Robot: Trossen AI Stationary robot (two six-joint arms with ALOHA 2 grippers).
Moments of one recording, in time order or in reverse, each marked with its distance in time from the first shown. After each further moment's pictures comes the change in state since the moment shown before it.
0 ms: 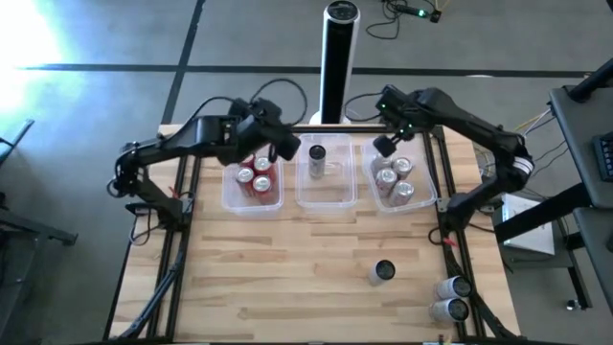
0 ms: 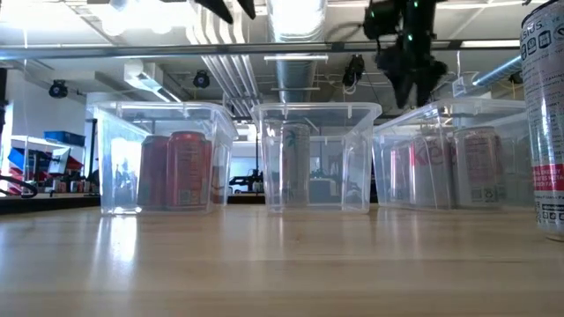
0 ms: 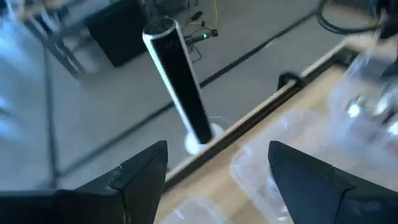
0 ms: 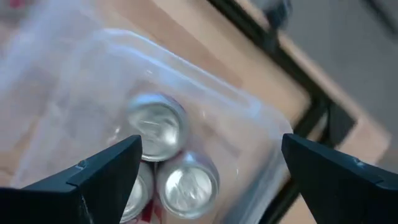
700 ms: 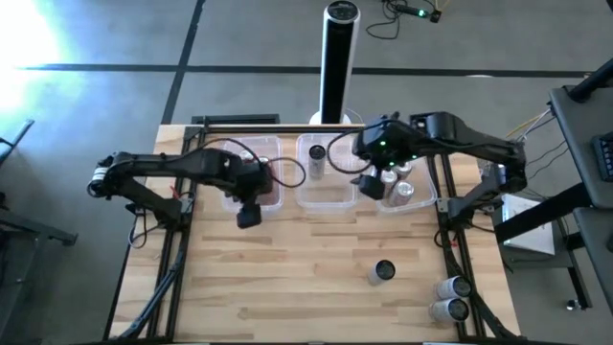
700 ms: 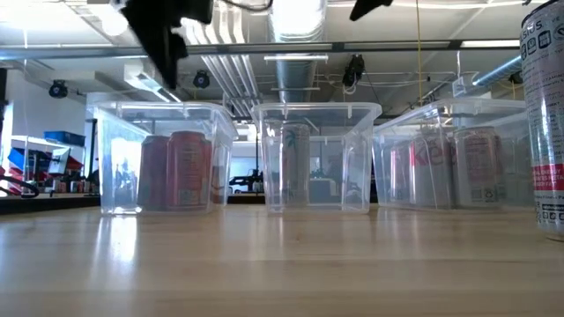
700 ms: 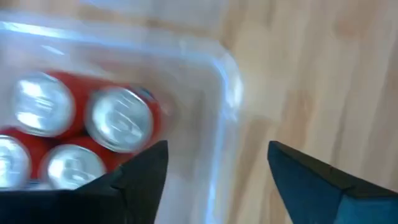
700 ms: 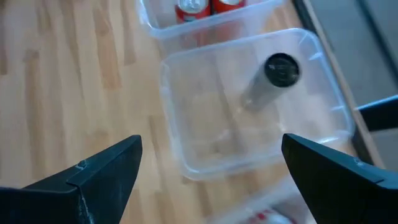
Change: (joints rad) left arm -0.087 -0.179 -0.526 -0.154 0.771 0.276; right arm 0.549 0.057 0.411 0.034 -0.151 -0.080
